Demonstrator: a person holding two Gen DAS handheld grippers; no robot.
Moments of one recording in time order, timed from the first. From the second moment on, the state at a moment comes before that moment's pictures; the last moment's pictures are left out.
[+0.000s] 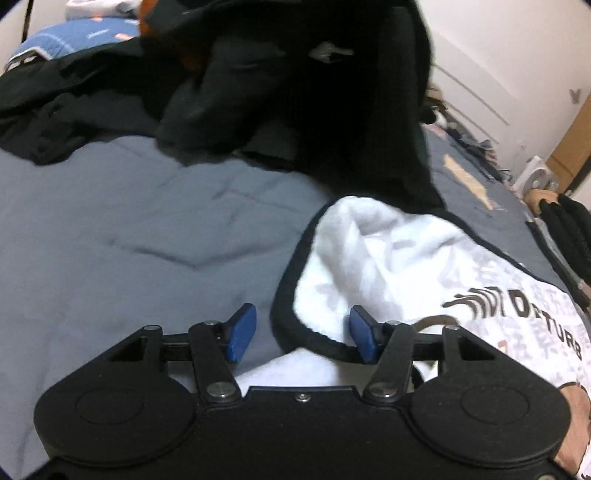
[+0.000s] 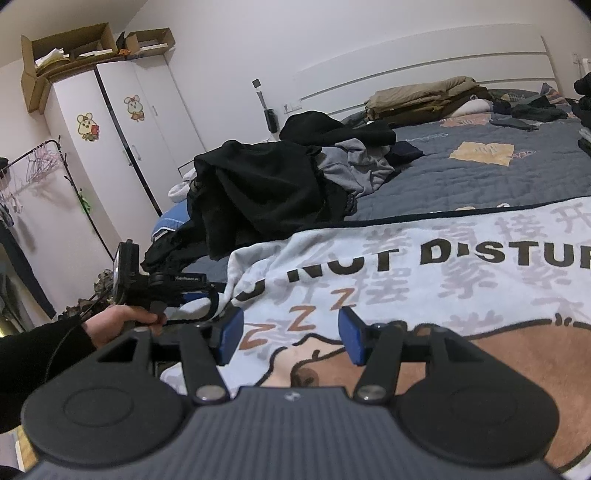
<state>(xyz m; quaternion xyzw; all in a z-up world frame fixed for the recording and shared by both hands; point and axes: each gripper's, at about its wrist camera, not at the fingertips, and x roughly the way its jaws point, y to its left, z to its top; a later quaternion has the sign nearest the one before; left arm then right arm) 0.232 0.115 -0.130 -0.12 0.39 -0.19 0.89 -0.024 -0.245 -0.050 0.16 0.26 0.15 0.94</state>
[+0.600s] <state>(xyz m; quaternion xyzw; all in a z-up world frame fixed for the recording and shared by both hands) 0.252 0.123 -0.061 0.15 0.21 -0.06 0.96 -0.022 -0.244 -0.058 0.16 0.27 0.15 0.94</state>
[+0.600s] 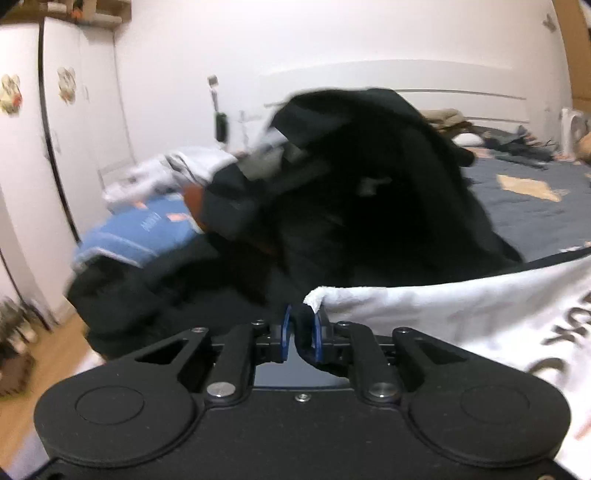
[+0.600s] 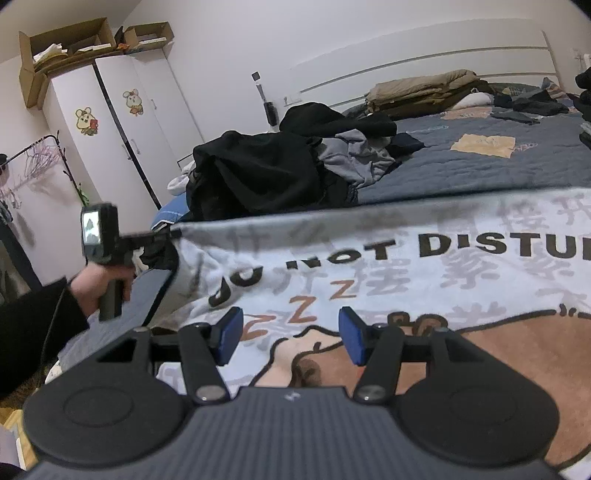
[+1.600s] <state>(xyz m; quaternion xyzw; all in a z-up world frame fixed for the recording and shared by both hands) 0.071 0.122 -0.047 0.02 0.30 -0.12 0.95 -0.036 -0.221 -0.049 0.14 0.29 0.17 0.93</state>
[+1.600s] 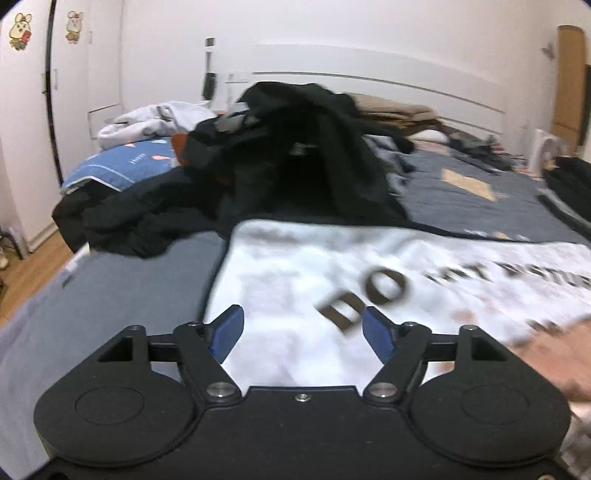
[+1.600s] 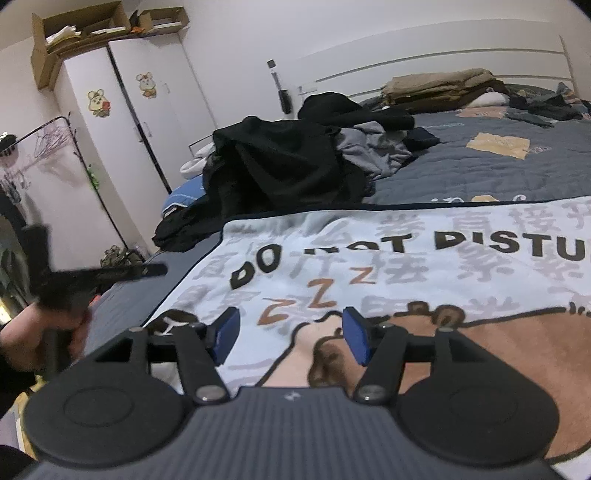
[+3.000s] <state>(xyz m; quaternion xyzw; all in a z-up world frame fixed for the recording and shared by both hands) -0.200 -0.064 -0.167 0.21 0.27 -0.44 0.83 -0.138 -0.309 -0.035 0.11 0.29 0.09 0.95</state>
